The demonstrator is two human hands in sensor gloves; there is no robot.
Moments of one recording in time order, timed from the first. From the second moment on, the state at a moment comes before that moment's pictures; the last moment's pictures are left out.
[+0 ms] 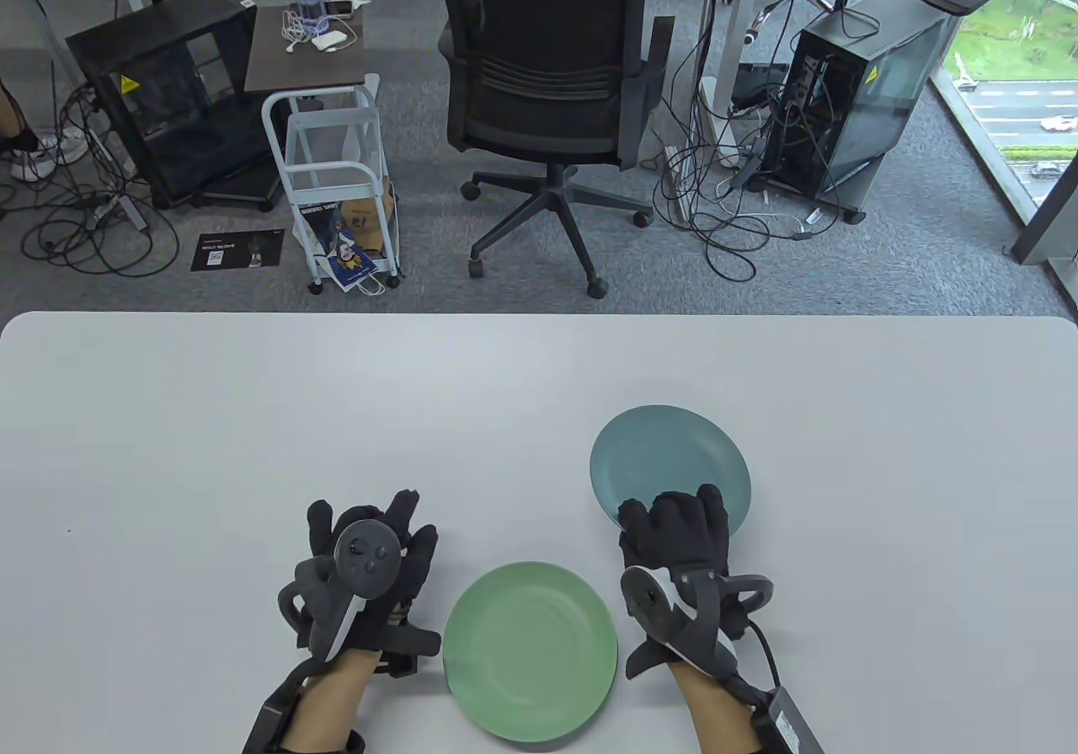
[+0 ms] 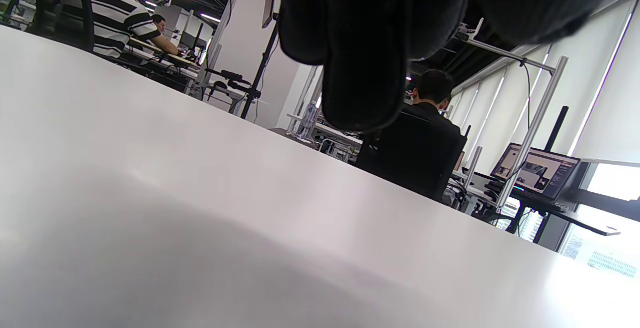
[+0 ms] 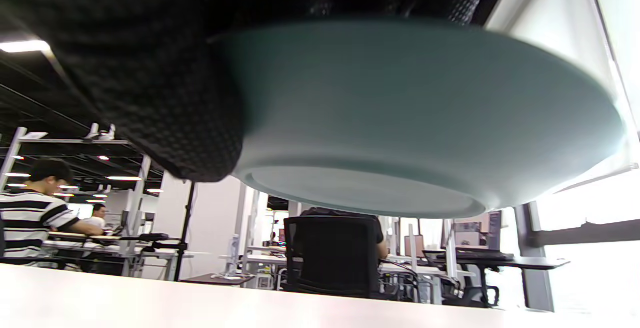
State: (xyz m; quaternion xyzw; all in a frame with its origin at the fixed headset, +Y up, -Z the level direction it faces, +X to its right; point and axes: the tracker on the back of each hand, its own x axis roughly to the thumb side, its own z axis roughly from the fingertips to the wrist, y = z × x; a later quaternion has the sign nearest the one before) left_hand -0.211 -0.719 -0.323 0.12 0.11 0.19 0.97; right_hand 0.107 -0.711 -0.311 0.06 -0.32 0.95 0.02
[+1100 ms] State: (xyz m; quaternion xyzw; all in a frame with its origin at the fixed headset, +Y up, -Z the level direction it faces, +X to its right) left_hand -0.226 -0.726 -0.327 0.03 0.14 0.40 0.90; right_hand 0.014 -0.702 -0.274 0.27 -0.33 0.90 0.05
